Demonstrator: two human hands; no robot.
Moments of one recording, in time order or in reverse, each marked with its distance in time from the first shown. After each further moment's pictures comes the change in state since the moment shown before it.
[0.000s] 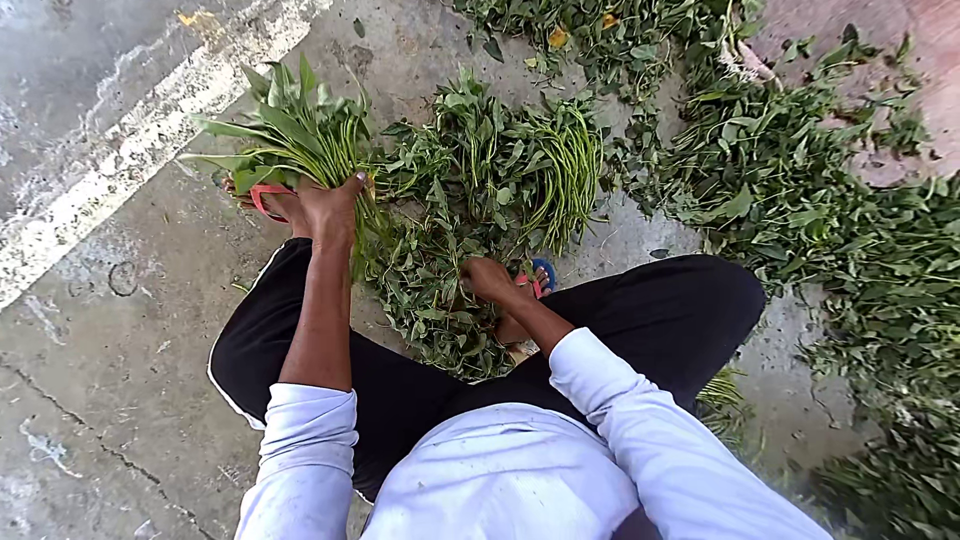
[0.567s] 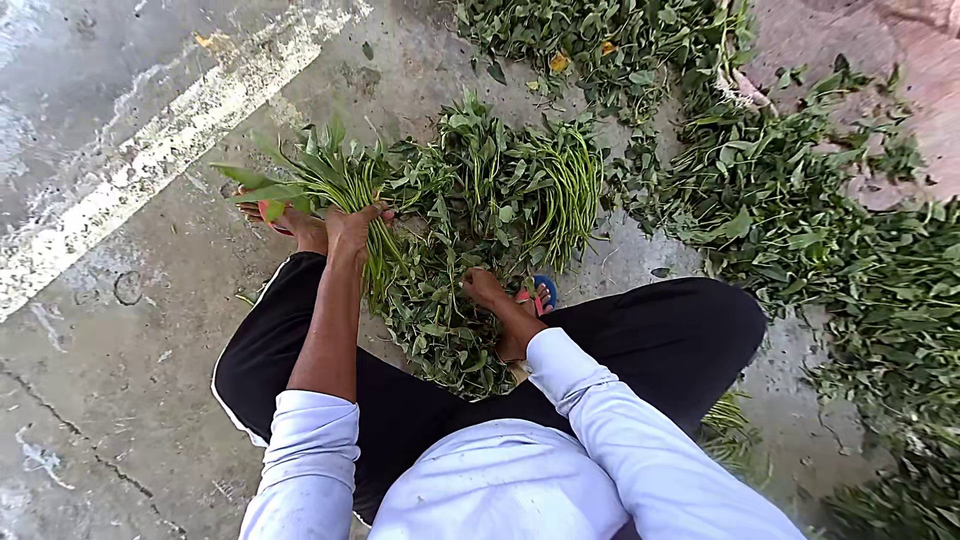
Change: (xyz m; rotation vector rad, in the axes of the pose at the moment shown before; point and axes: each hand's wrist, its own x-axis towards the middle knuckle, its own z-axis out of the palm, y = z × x) left_hand 0.002 -0.011 0.009 -0.137 -0.072 -0.367; right_hand 0.055 0.030 0.027 0.275 0.074 0.175
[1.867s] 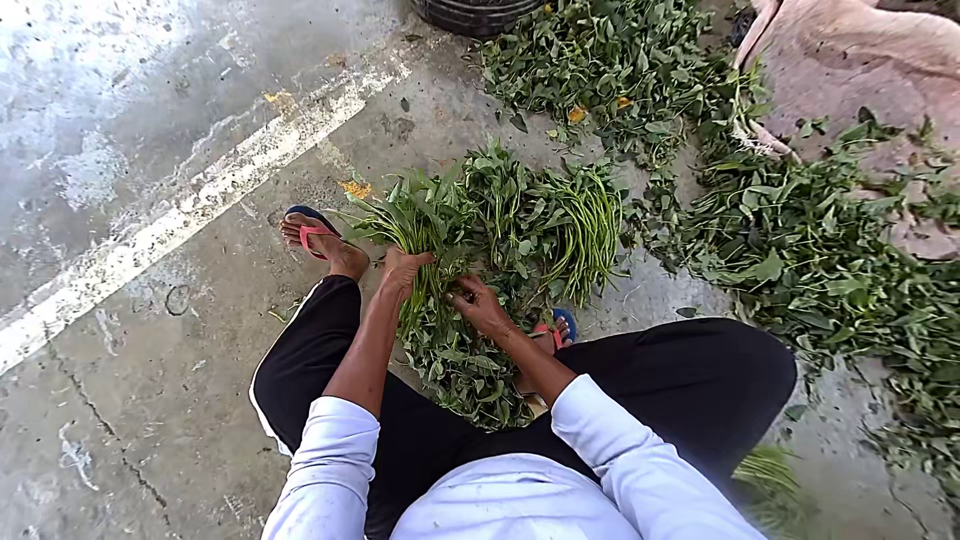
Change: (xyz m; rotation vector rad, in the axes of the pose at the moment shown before) left_hand -0.003 -0.033 0.011 0.114 -0.137 -0.042; right_hand -0.064 -0.088 -0.024 0.411 0.202 -0.489
